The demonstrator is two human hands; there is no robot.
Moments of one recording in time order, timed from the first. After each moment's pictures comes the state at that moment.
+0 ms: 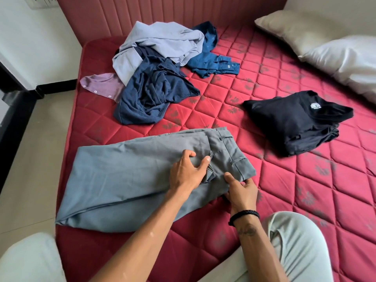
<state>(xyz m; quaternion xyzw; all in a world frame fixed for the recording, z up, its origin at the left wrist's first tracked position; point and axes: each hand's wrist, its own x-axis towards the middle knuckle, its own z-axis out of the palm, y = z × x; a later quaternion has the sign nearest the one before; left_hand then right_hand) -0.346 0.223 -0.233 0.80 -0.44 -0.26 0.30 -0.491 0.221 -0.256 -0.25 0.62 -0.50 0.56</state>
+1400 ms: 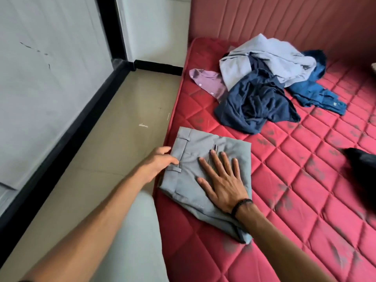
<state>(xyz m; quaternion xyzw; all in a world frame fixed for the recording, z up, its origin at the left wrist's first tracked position) -0.030 0.391 -0.240 0.75 -0.15 -0.45 0.47 -0.254 0.282 -0.253 -0.96 0.28 0.00 0.05</state>
